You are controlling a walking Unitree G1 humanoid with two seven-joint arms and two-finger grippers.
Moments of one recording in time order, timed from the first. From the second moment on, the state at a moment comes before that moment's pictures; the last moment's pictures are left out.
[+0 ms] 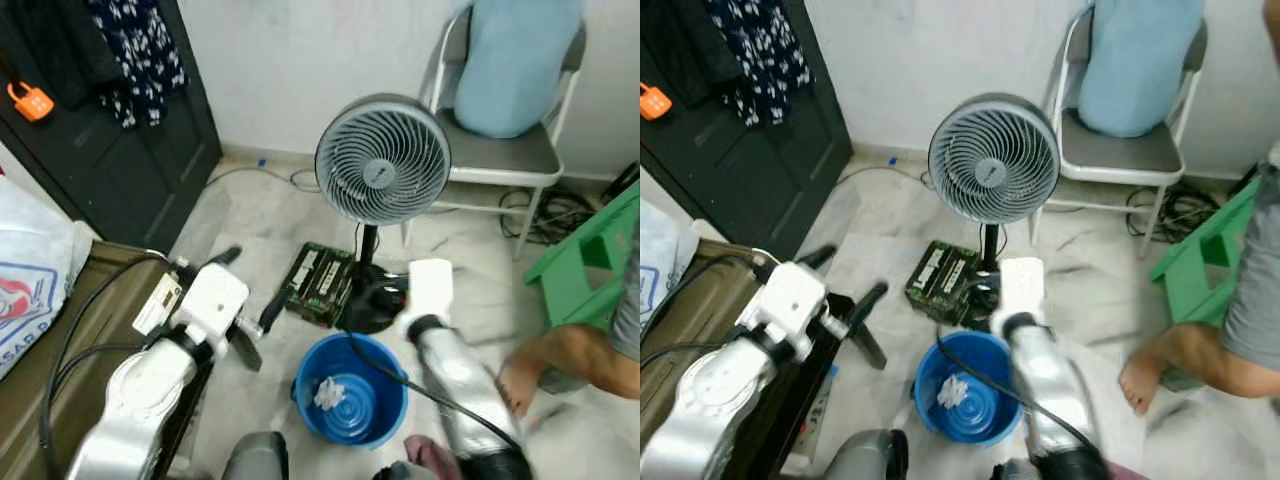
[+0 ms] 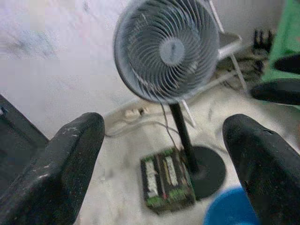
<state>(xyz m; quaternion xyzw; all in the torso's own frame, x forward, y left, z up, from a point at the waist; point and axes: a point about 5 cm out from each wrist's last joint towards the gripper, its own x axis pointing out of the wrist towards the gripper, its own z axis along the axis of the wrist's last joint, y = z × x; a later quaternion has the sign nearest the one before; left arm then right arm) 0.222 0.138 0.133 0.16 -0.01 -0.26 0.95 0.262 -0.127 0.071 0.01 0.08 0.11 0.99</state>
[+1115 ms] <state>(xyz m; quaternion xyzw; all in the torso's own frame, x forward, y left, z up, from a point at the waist) 0.262 0.158 0.114 0.13 -0.03 -0.09 0.99 0.248 -0.152 0.101 -0.06 0.03 0.10 0.99</state>
